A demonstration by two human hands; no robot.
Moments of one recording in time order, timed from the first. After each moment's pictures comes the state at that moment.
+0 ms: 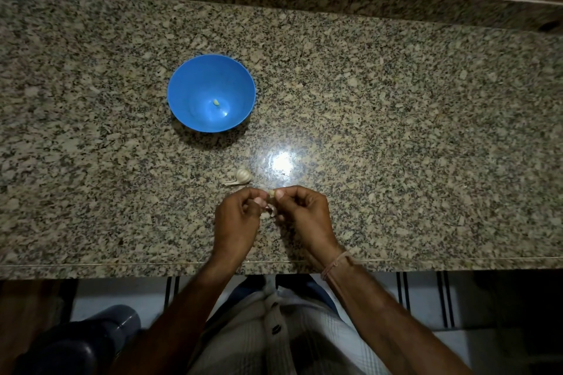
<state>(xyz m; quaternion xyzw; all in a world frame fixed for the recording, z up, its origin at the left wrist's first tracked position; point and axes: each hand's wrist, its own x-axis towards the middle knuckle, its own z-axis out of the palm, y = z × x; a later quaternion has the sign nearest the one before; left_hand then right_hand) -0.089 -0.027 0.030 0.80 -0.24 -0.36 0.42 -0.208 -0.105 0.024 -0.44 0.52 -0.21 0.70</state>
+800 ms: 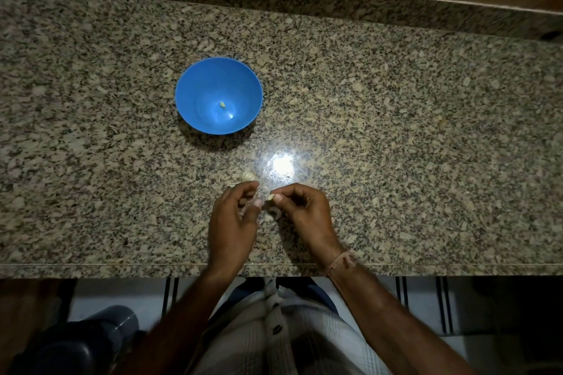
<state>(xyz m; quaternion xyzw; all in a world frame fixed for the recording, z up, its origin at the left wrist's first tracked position) -0.079 -0.011 0.024 0.80 -0.27 -0.31 0.43 -0.200 -0.112 0.022 -0.55 0.48 -0.20 0.65</state>
